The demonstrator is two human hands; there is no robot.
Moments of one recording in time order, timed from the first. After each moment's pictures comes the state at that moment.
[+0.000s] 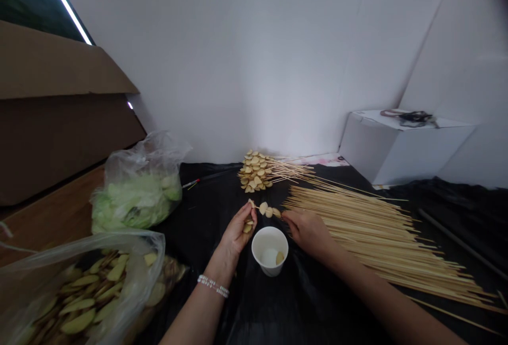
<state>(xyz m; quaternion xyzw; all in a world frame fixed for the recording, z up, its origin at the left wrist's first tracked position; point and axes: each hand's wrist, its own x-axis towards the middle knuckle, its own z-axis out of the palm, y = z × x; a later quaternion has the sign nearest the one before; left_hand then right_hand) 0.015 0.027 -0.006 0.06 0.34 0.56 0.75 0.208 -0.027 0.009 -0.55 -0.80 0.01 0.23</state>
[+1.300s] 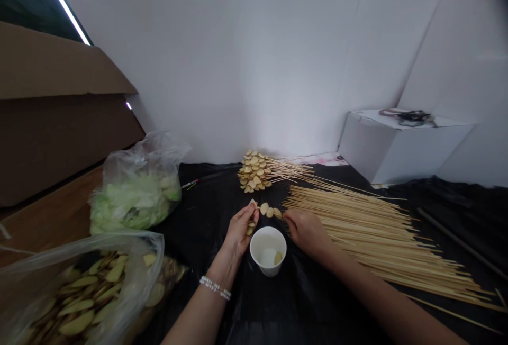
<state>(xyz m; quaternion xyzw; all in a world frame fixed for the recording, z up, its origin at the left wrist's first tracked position) 0.026 0.021 -0.012 0.20 0.39 0.58 0.68 0.207 -0.023 0.002 -0.57 -0.79 0.04 0.22</state>
